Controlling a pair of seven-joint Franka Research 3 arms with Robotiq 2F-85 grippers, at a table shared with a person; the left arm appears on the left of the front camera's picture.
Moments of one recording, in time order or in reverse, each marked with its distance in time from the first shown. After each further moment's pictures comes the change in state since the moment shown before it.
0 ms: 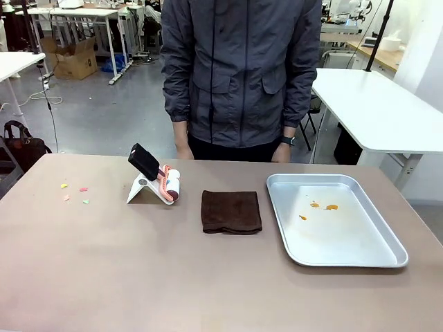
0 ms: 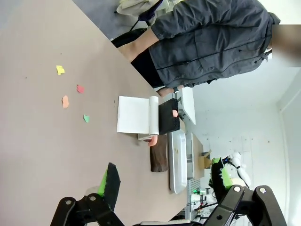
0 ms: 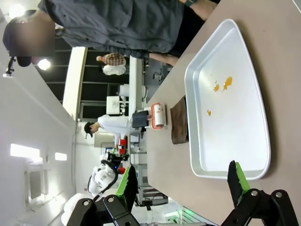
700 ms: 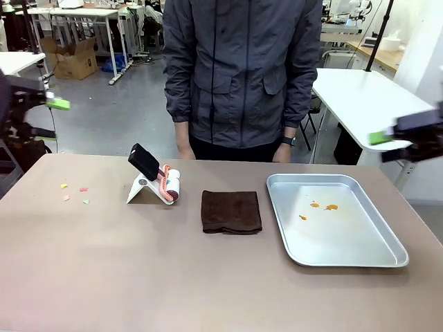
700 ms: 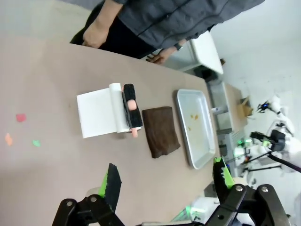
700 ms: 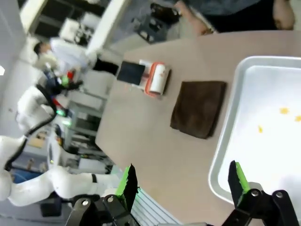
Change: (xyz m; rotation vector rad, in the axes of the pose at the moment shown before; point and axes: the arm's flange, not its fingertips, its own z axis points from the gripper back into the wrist) left arm 0.005 -0.153 -0.127 0.163 0.269 -0.296; right arm -0.045 0.207 -0.186 -0.215 0.242 0.534
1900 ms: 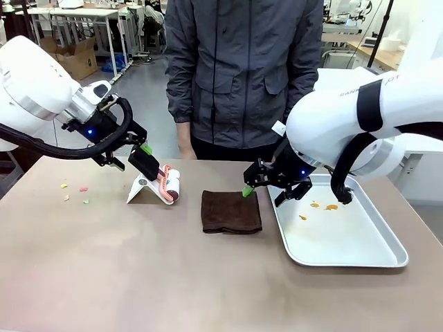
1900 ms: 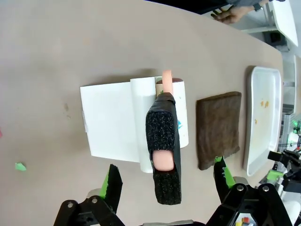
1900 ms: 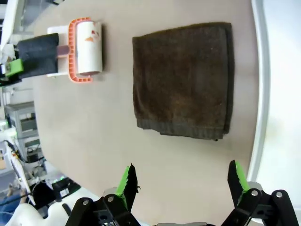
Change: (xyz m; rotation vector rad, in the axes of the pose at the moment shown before) left arm 0.027 0.003 -0.195 0.358 0.283 0.050; right arm -0.009 0.051 -0.243 -0.355 0.318 -0.199
